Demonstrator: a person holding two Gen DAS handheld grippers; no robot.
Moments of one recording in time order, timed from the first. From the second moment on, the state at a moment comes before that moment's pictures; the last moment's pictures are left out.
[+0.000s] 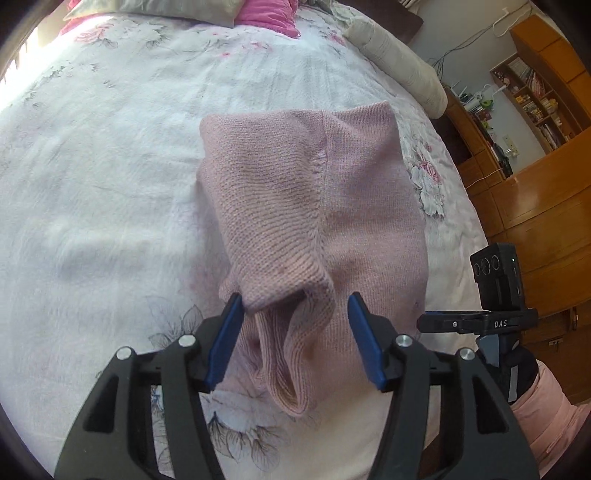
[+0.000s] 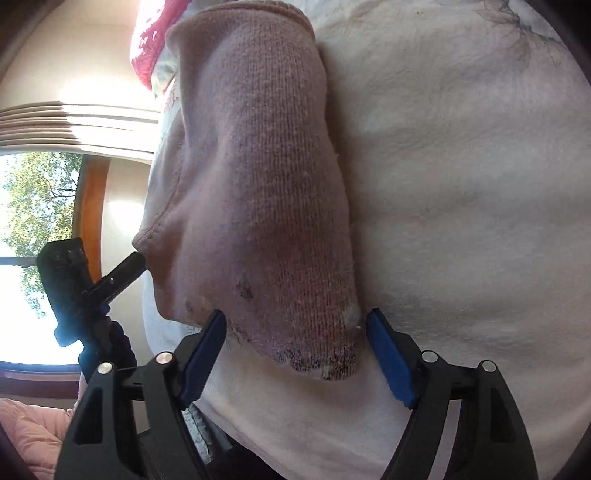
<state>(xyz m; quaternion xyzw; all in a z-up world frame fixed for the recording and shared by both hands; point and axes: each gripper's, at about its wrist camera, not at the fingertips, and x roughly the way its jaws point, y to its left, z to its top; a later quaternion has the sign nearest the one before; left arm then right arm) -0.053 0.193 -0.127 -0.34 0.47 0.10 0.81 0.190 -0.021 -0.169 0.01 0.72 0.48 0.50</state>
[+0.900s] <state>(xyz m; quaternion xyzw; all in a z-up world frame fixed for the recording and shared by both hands) -0.112 0.150 -0.120 -0.30 0.51 0.20 0.78 0.149 -0.073 -0.094 -0.19 0.61 0.39 0.66</state>
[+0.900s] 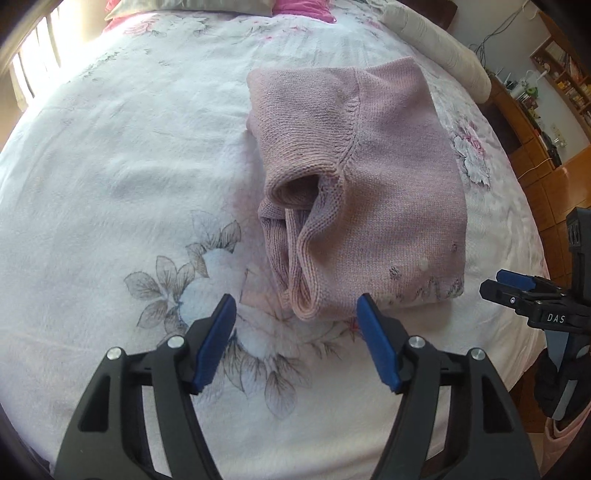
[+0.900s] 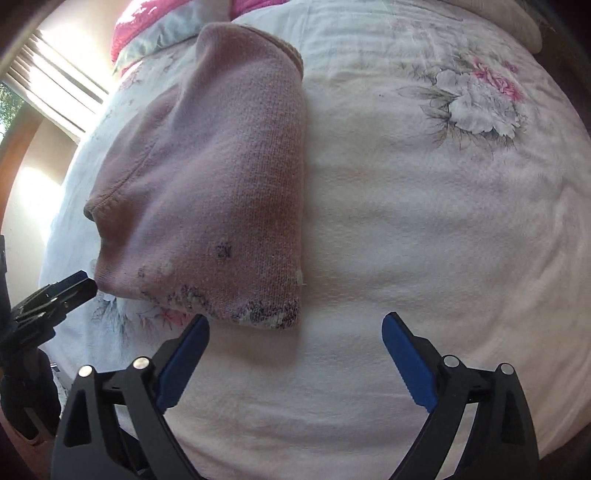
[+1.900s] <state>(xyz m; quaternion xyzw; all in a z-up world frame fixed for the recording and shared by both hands) -0.127 0.114 -0.081 -0.27 0.52 0.23 0.78 0.090 -0.057 -0.031 -0.24 0.53 0.34 0.74</state>
